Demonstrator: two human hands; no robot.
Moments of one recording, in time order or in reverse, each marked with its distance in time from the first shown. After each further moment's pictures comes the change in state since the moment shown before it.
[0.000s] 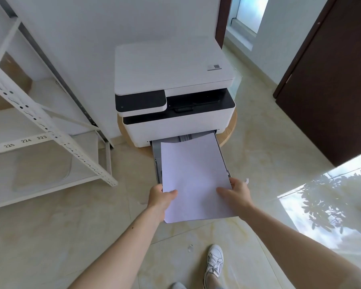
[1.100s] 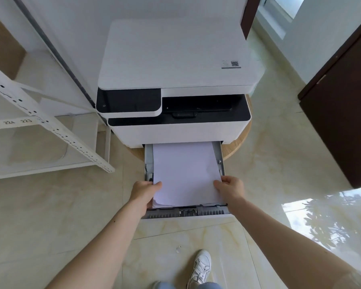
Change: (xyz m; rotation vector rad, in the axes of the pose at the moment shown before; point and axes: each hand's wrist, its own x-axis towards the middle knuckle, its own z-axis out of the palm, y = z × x) left_hand 0.103 0.019 0.016 -0.092 0.136 -0.179; right_hand 0.122 -0.024 0.014 0.042 -0.047 0.156
